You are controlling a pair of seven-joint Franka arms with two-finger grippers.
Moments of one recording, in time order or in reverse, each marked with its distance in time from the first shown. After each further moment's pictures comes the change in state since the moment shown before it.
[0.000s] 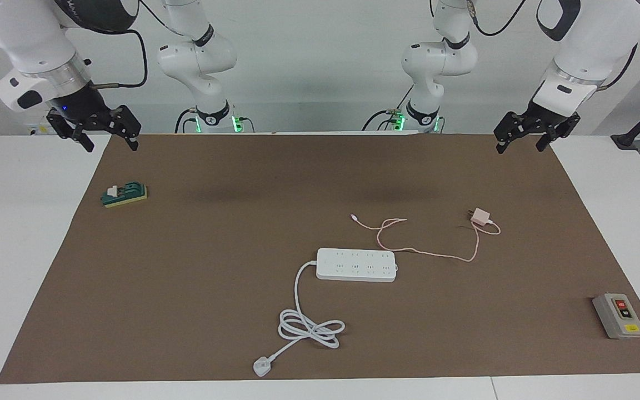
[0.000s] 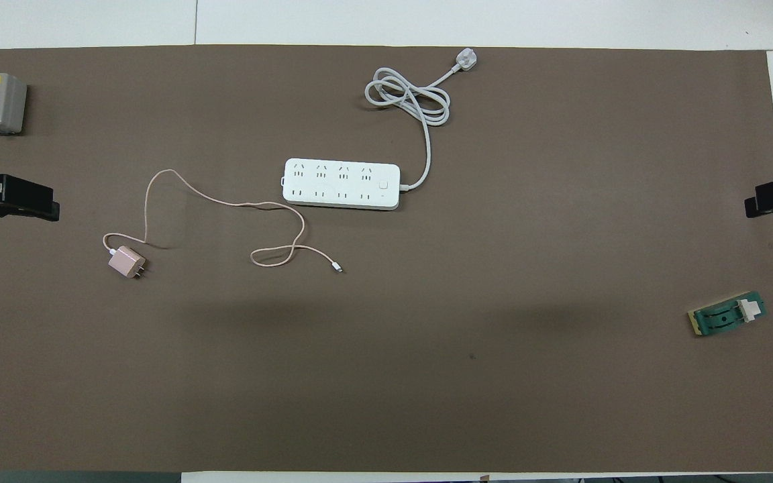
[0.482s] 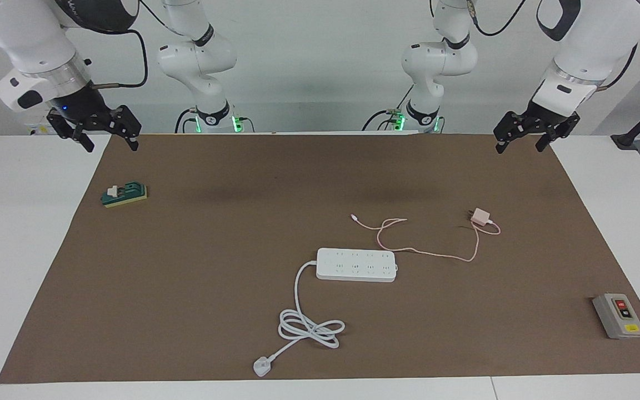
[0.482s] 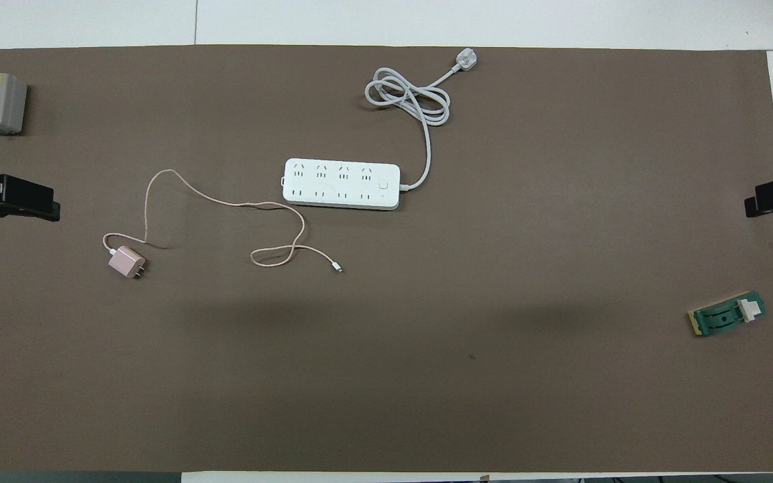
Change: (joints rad) left arm 0.000 0.000 0.000 0.000 -0.004 0.000 0.005; right arm 0.000 0.000 0.000 0.000 0.000 0.001 0.000
